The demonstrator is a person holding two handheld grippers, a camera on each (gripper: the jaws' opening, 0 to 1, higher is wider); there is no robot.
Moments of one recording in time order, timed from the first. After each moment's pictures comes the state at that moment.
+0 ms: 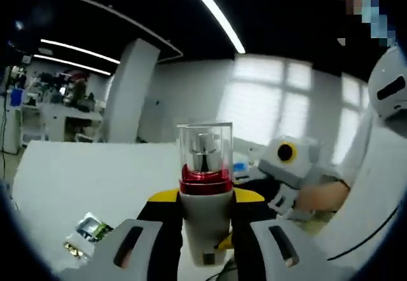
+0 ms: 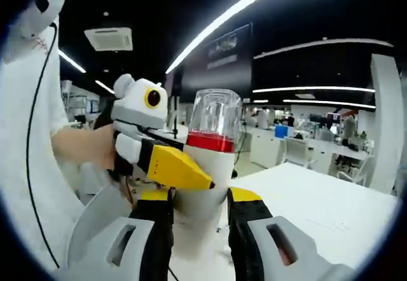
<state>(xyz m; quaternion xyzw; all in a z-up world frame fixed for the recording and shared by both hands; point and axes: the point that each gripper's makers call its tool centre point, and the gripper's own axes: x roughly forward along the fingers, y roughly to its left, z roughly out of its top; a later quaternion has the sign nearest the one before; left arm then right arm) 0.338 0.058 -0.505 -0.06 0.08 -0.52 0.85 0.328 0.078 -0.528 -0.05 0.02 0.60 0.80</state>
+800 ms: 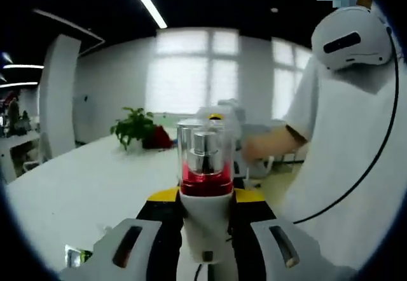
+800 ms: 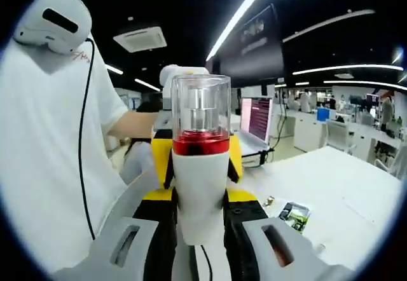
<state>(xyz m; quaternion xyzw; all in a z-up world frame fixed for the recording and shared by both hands) 0.292 0.011 -0.531 0.04 0.10 -0.68 0.72 0.298 0.056 -0.565 -0.07 0.07 0.68 0.73</state>
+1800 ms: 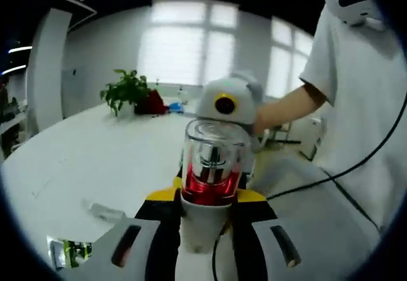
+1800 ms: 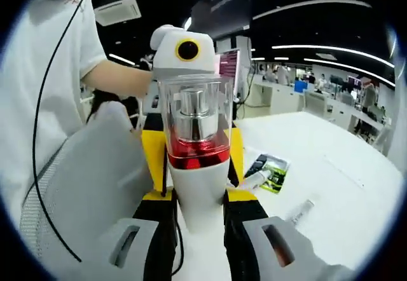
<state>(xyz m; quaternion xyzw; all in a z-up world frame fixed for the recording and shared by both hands) 0.357 -0.017 -0.658 0.07 0.17 -0.70 0.69 0.366 0.024 -0.693 -0.13 0.16 0.60 0.77</state>
